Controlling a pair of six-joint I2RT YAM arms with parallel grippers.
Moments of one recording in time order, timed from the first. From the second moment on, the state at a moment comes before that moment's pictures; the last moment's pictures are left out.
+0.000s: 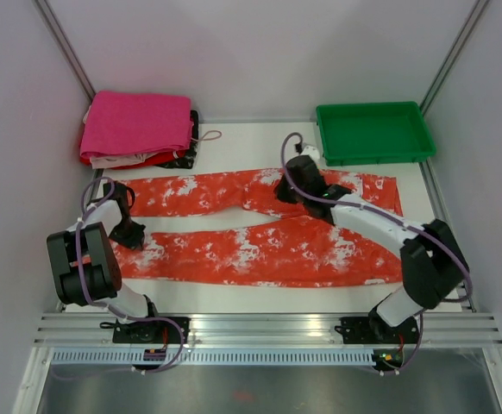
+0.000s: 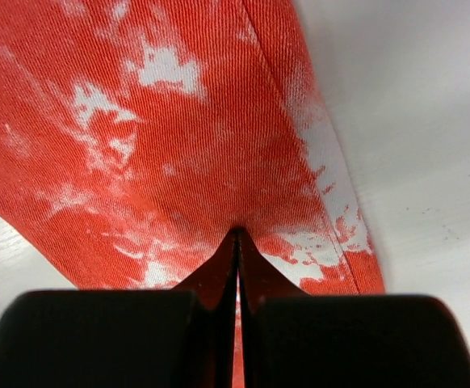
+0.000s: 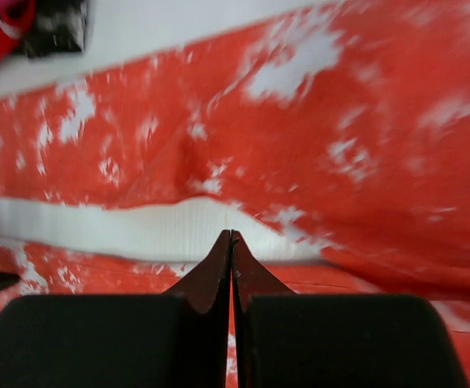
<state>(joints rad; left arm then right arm) 0.27 1.57 0.85 -0.71 -0.20 -0.85 0.67 1.62 1.10 -0.12 0.19 0.72</state>
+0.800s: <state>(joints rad) 0.02 0.85 0.82 -0.41 0.13 -0.66 -0.04 1.53 0.82 -0.21 0.18 0.64</state>
